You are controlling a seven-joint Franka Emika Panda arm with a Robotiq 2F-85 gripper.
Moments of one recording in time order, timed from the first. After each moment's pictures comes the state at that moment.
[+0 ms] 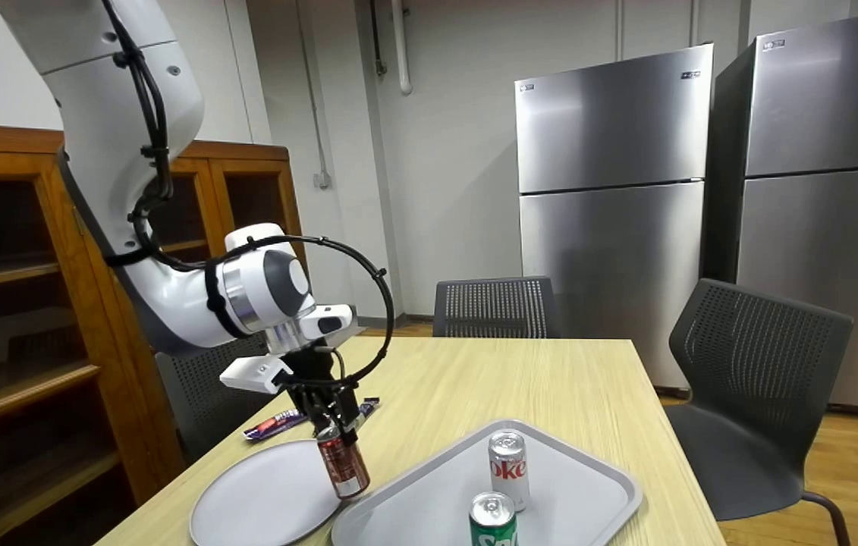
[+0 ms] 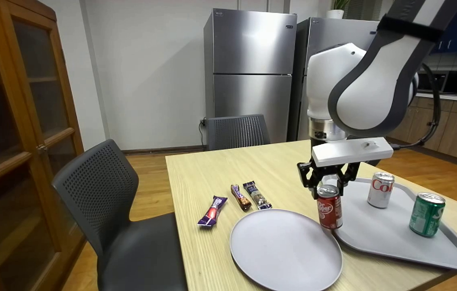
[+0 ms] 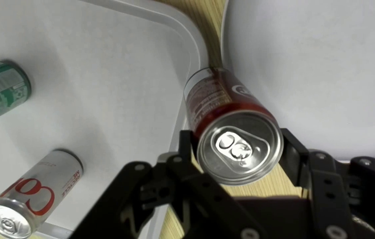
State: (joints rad) arm 0.32 0.25 -0.26 -2.51 -0.44 2.76 0.75
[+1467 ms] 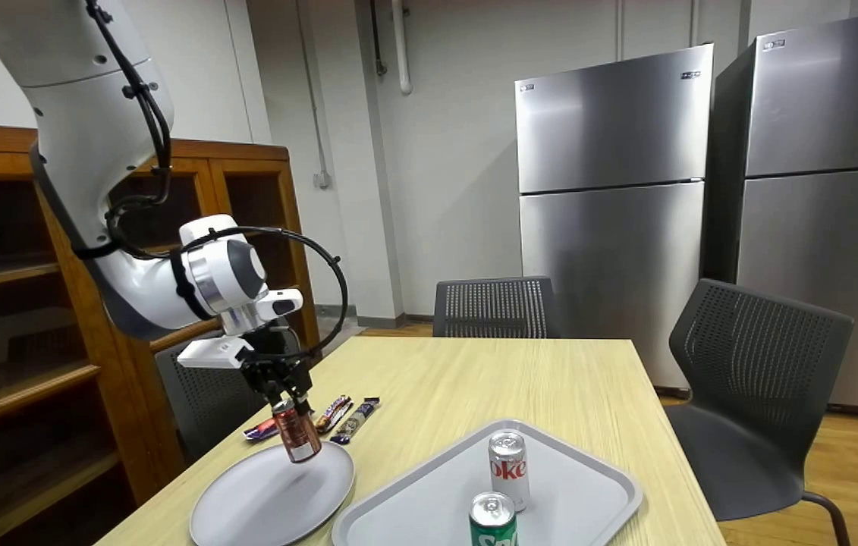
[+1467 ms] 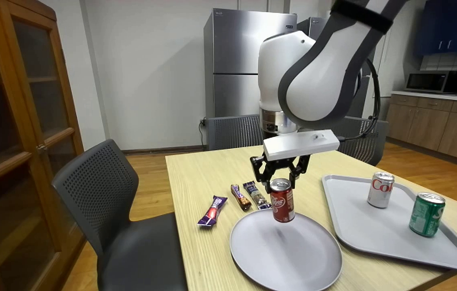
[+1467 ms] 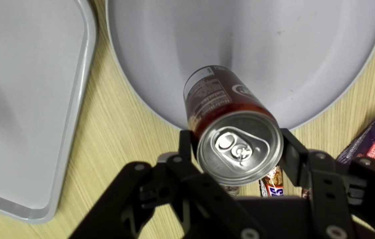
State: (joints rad) arm 0.33 0.30 -0.06 -2.36 -0.43 2.71 0.76
